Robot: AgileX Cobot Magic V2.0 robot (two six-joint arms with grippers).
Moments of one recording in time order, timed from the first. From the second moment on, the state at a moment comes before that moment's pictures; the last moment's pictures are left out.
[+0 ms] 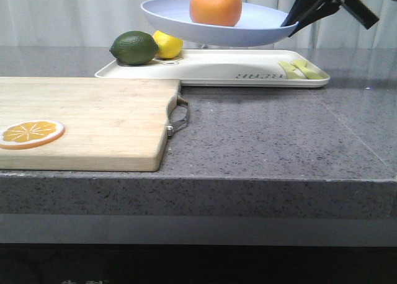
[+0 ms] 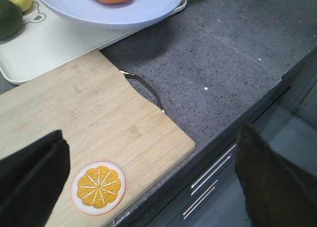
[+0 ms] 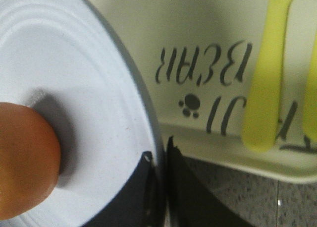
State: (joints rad) left arm -0.76 0.74 -0.82 -0.02 0.66 0.04; right arm 0.00 2.05 -1.95 0.67 1.16 0.08
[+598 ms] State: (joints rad) left arm -0.76 0.74 -0.82 -0.02 0.66 0.04; right arm 0.00 2.34 -2.28 0.58 1.17 0.27
